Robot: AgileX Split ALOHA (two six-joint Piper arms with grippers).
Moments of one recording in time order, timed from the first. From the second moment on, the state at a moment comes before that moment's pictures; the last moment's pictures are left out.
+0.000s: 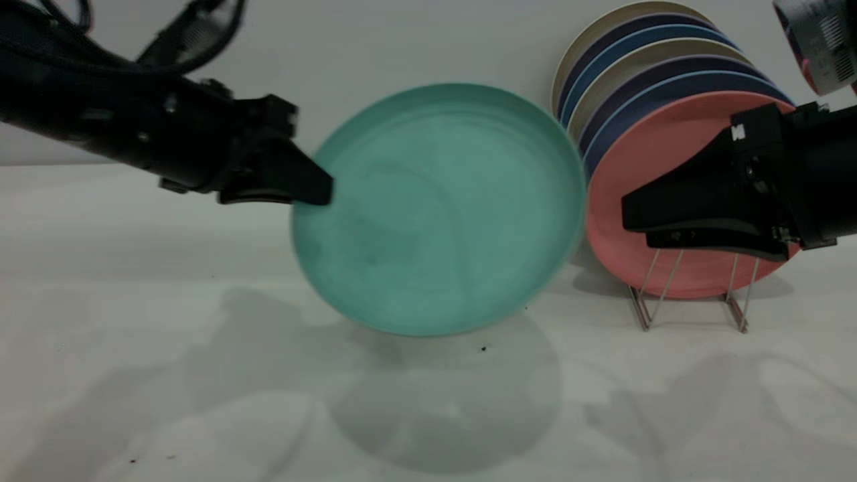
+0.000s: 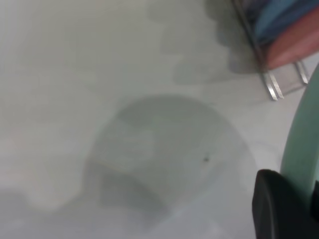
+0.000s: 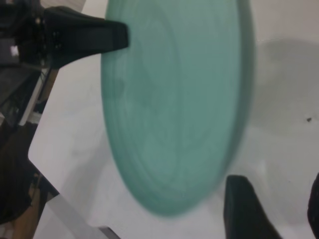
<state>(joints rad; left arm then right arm) -0.20 1.91 -0.93 -1.58 0.46 1.43 0.03 1.76 -0.59 1.77 0.86 -1.70</state>
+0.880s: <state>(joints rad) -0.34 1.91 -0.93 -1.64 0.50 1.42 0.03 1.77 -0.59 1.78 0.83 -1.71</state>
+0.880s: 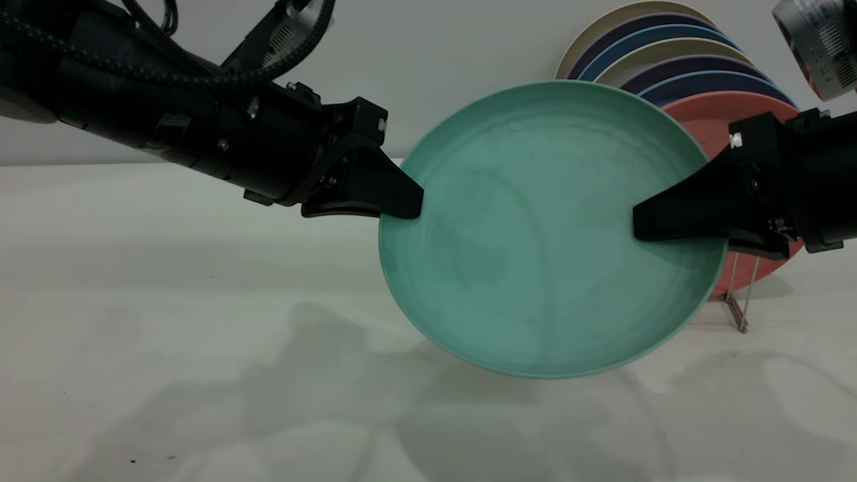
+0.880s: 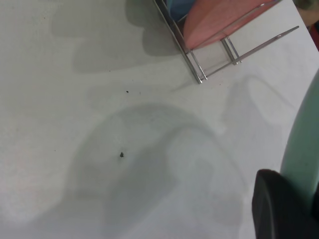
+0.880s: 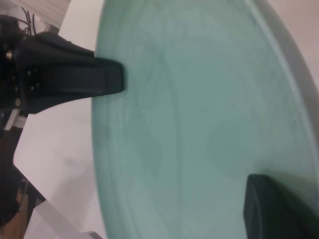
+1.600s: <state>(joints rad) -0.13 1.91 -0.93 -1.38 0.79 1.26 0.03 1.77 -0.59 1.77 0.85 -1.73</state>
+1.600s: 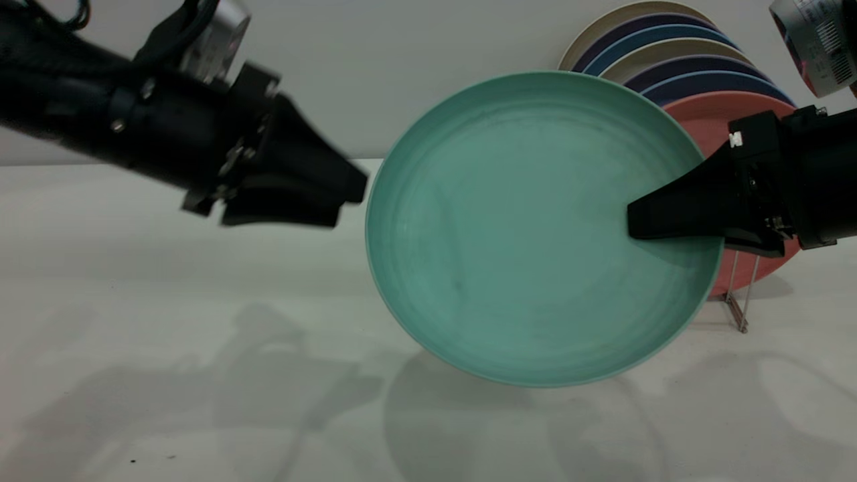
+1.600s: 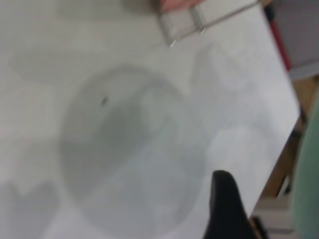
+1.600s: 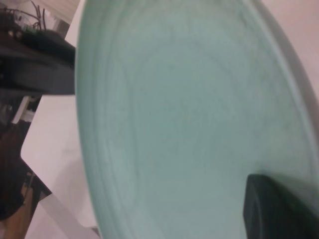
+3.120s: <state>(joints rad) 0.02 1.91 -0.93 -0.43 0.60 0.45 0.03 1.52 -1.10 0.45 0.67 -1.62</state>
